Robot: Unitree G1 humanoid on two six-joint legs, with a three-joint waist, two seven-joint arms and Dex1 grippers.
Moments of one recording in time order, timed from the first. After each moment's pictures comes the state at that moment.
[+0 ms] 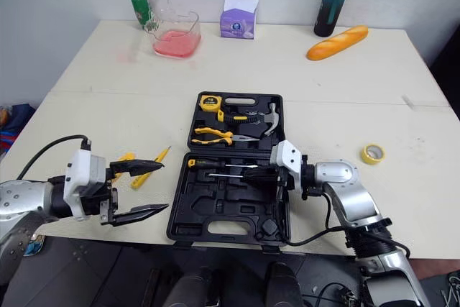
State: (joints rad) left arm 0.03 0.86 0.29 -0.50 -0.62 0.41 -1.01; right arm -0.43 -0.51 0.16 0.08 0.27 0.13 1.16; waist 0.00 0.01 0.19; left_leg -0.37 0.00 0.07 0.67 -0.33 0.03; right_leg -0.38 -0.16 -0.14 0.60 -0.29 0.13
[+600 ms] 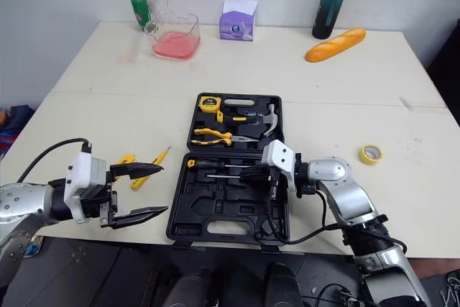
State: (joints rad) left arm 0.06 0.86 0.29 -0.50 -0.62 0.41 -1.00; right arm -0.46 -0.53 0.24 0.04 0.22 0.25 1.10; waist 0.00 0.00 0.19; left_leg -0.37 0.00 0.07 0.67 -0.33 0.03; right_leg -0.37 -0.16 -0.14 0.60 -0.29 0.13
